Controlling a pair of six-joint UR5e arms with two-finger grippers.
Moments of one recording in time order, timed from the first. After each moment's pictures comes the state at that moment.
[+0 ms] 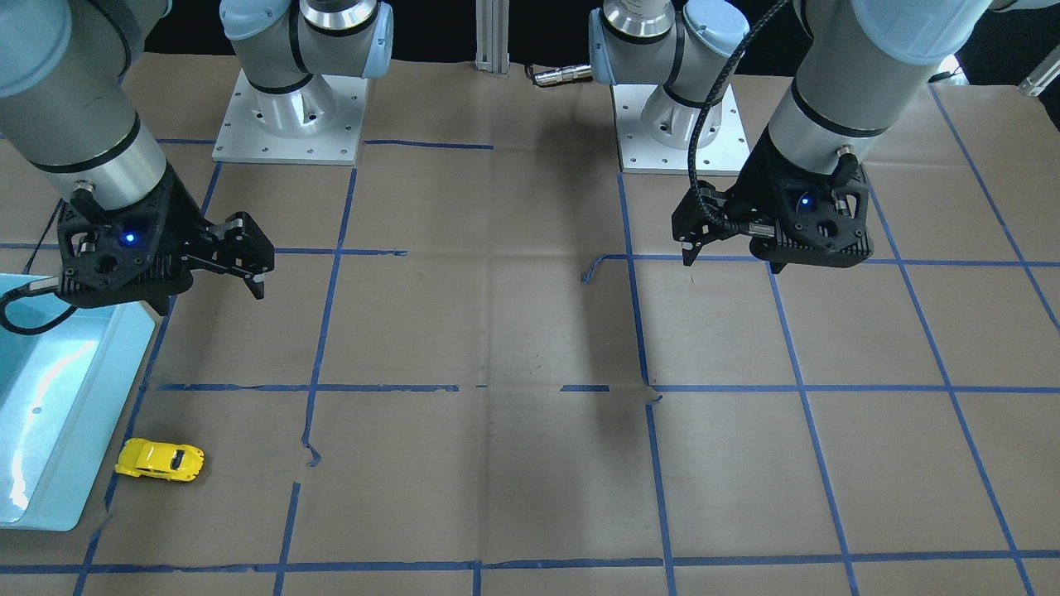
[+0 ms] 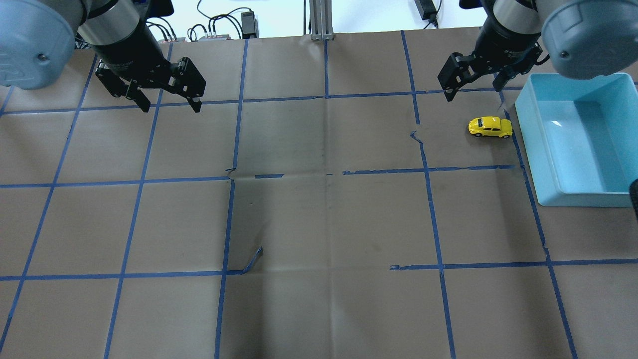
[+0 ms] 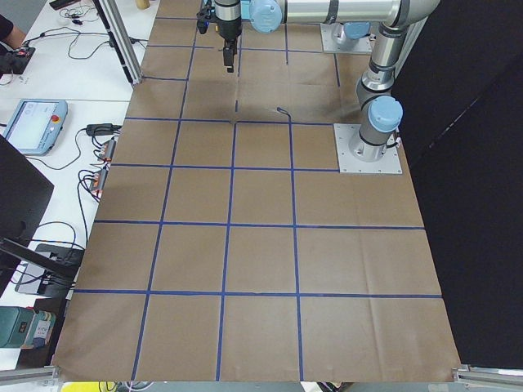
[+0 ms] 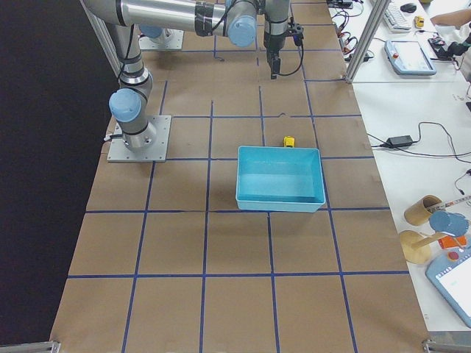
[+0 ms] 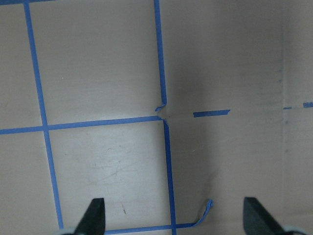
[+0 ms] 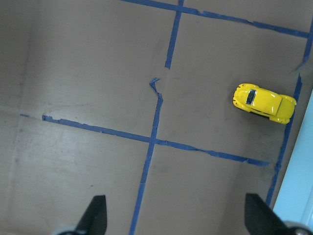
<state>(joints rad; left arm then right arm) -1.54 -1.67 -1.50 -1.55 1.55 0.11 1.49 -1.44 1.56 -1.76 -1.54 -0.39</state>
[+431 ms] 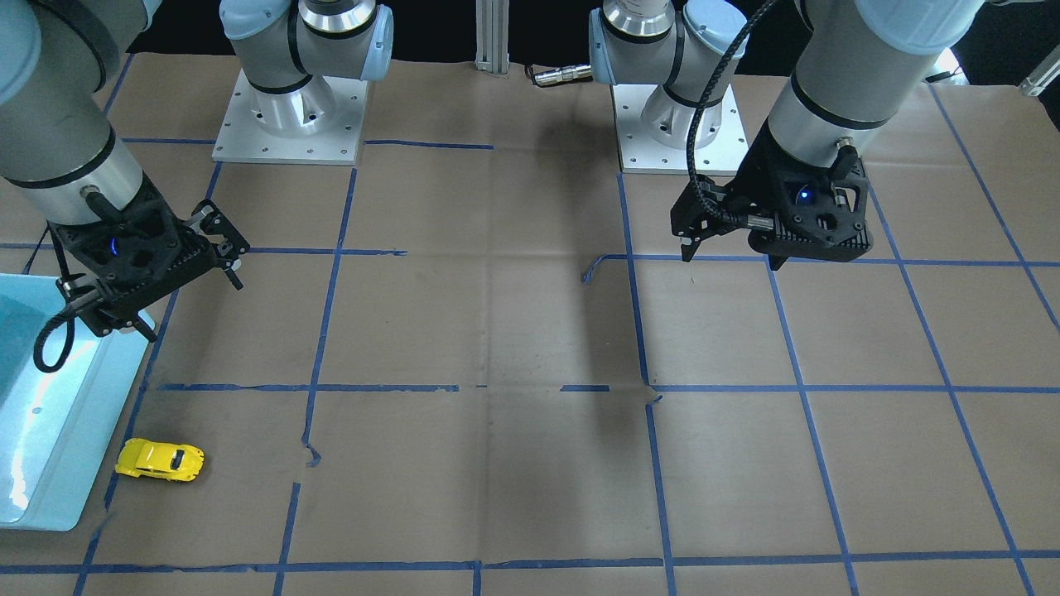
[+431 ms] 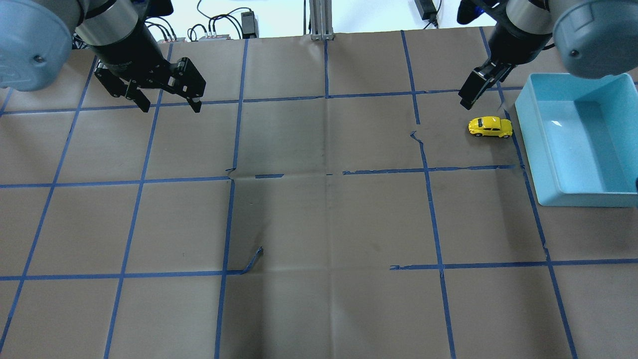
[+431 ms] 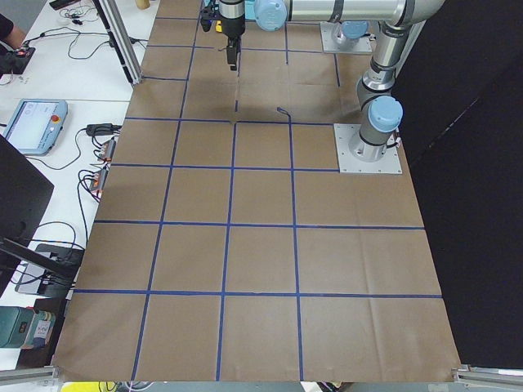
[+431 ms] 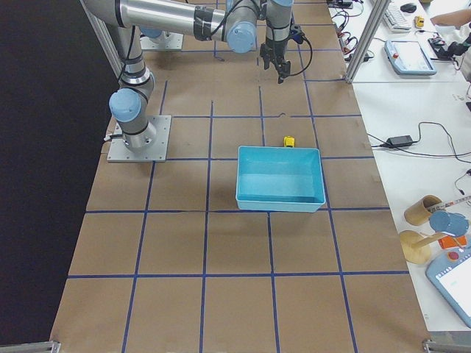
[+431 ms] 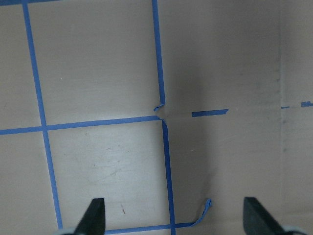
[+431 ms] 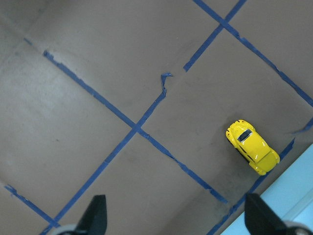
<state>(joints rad) -1.54 -1.66 -1.50 -1.55 1.55 0.11 1.46 -1.41 1.57 -1.77 -1.54 -0.91</state>
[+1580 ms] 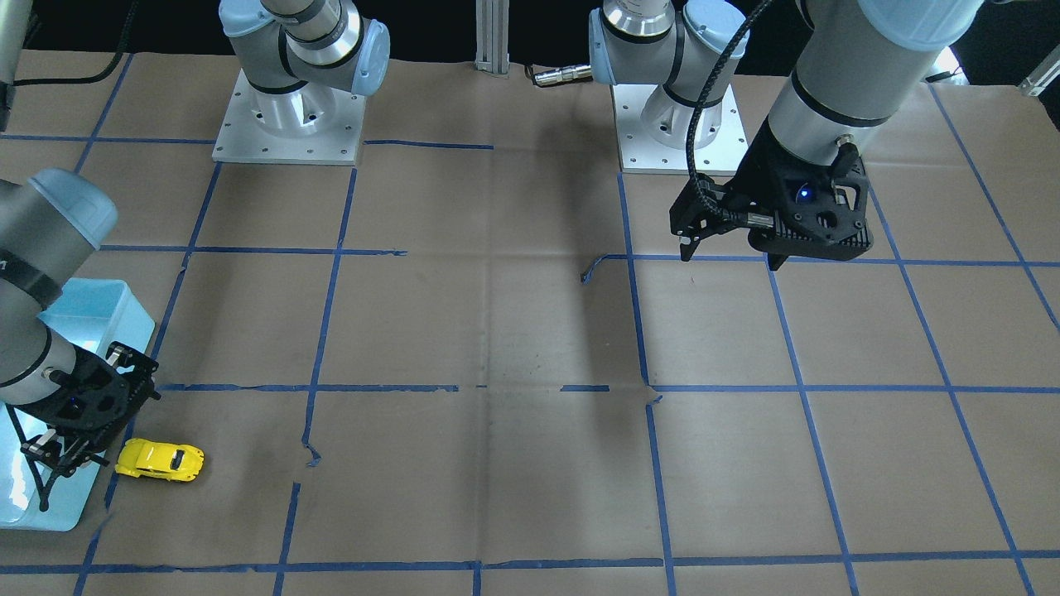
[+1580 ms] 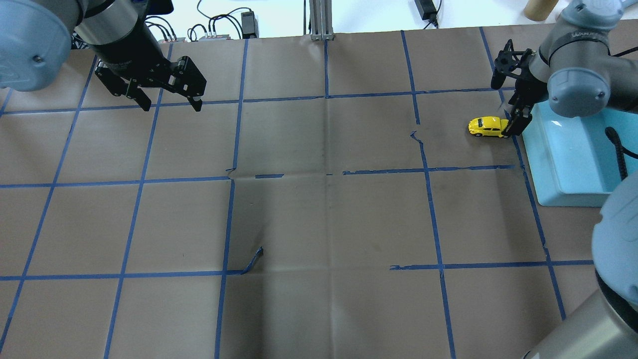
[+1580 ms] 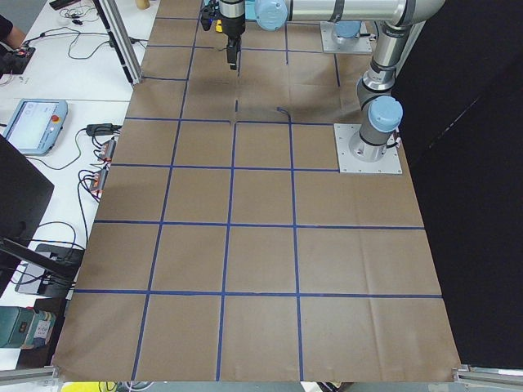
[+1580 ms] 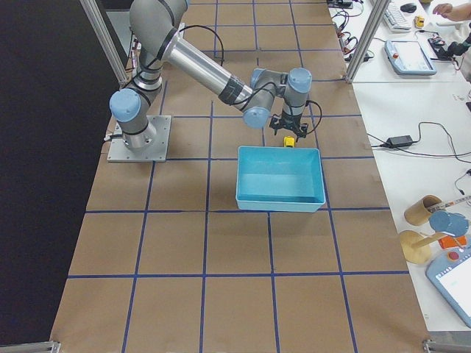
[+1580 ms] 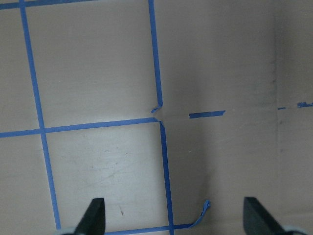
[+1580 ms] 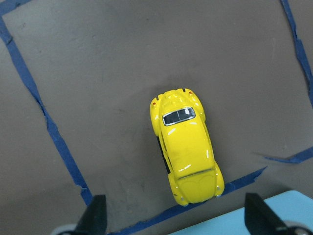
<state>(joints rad) -1.54 -1.66 -1.50 -1.55 1.54 0.12 1.26 -1.11 1.66 -2.16 -1.56 -1.48</state>
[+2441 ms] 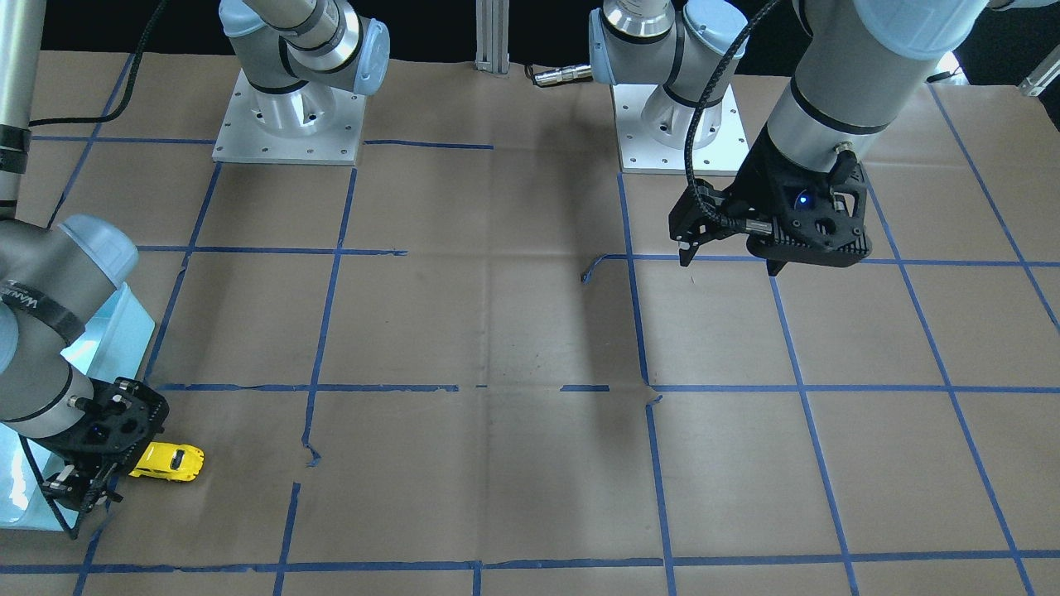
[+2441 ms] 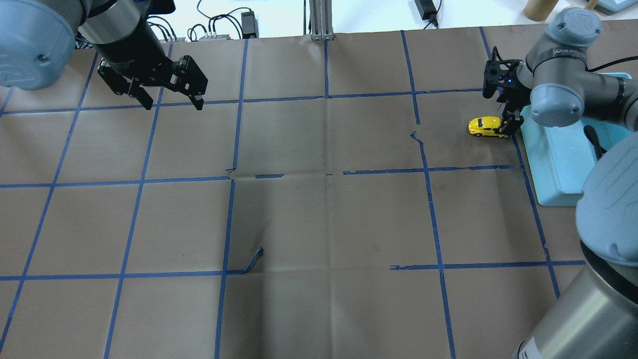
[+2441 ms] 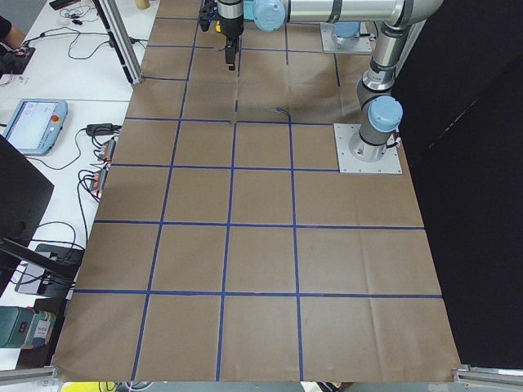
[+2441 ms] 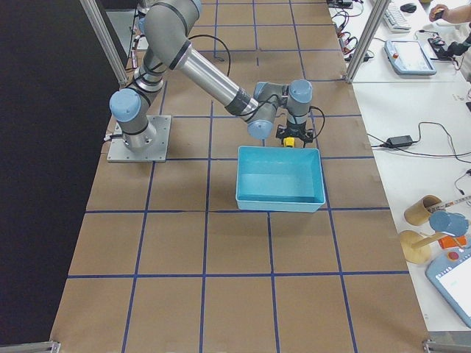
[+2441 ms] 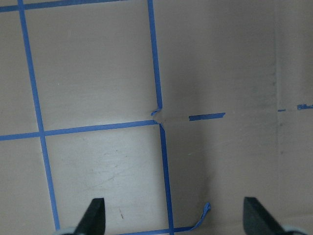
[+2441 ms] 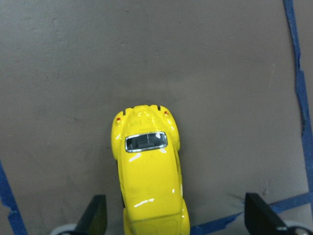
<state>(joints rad) -1.54 -1.67 -1.49 -1.54 1.54 0.12 1.27 -1.02 1.66 -2.31 -1.55 -1.64</state>
